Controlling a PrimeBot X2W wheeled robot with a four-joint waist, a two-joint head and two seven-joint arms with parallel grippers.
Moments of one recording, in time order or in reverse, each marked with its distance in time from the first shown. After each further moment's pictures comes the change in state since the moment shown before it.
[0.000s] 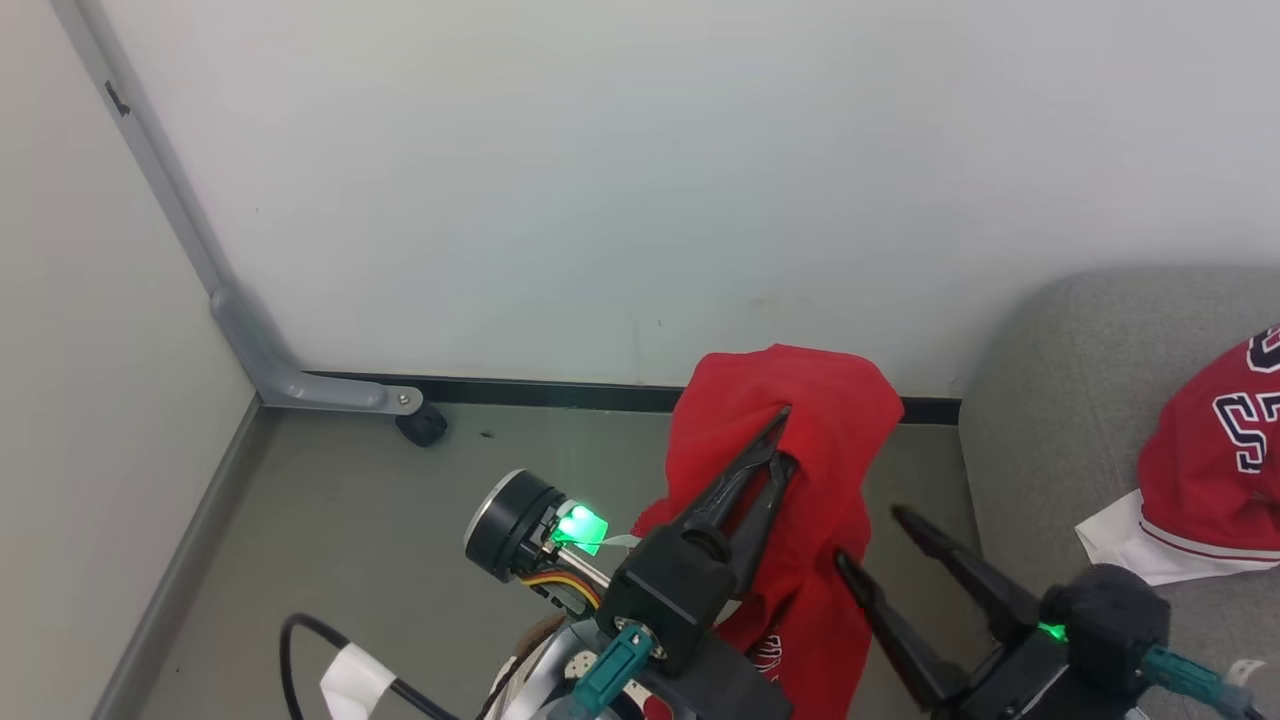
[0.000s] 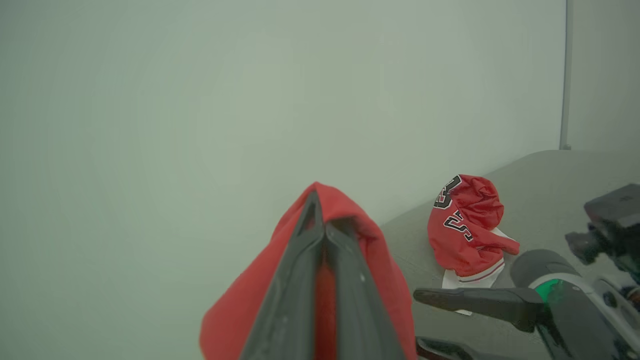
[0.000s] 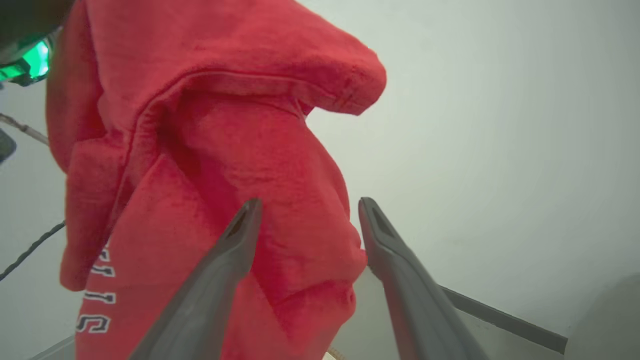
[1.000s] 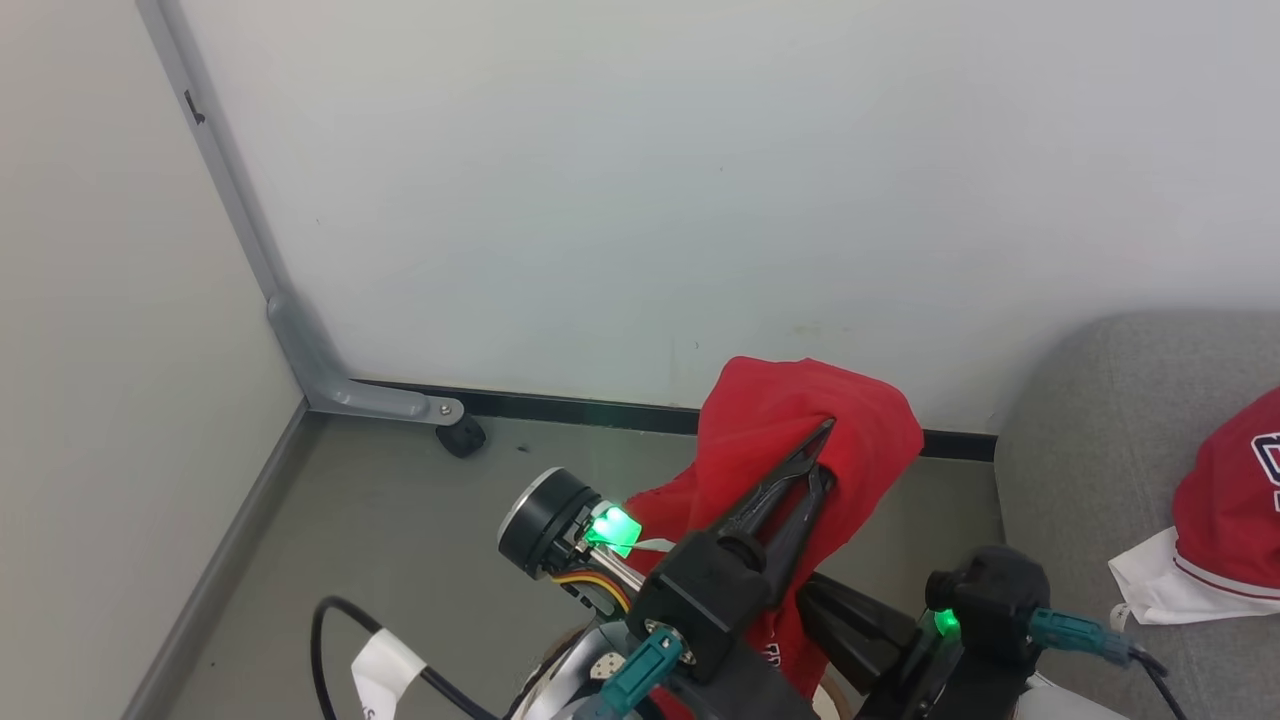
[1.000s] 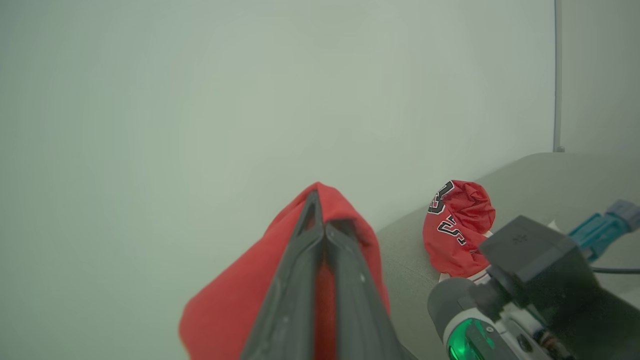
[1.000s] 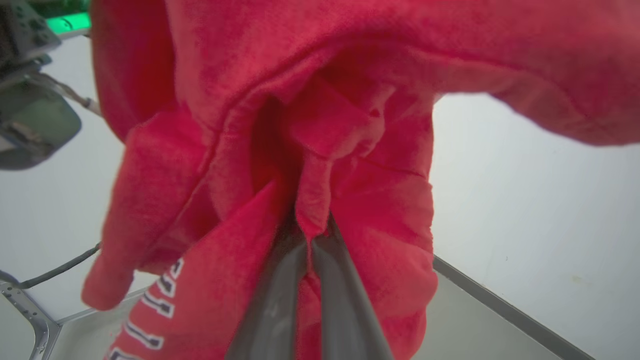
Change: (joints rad) left arm -0.048 0.001 -0.074 0.017 -0.052 0.000 -0.008; right arm -0.299 -0.070 0.453 0.075 0.201 0.000 -0.012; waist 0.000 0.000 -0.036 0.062
